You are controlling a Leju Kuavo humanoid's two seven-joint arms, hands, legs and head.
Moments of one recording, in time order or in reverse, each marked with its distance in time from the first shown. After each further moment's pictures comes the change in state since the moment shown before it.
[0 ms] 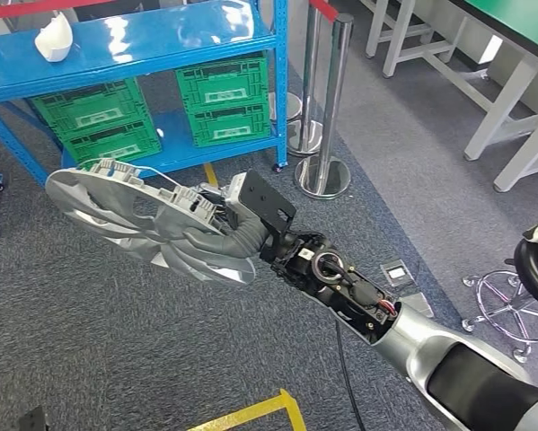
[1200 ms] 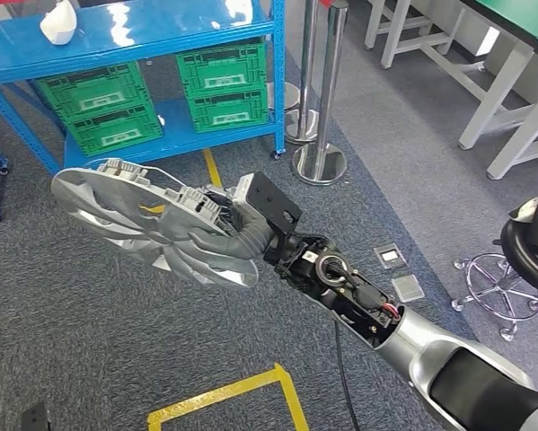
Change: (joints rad) left arm -0.002 0.000 -0.020 -0.002 -0.009 0.005 0.003; right arm 0.022 -0.003 -0.018 -0.009 -0.009 -0.008 -0.004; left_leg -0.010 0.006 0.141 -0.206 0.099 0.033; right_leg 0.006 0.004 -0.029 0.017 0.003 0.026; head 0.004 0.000
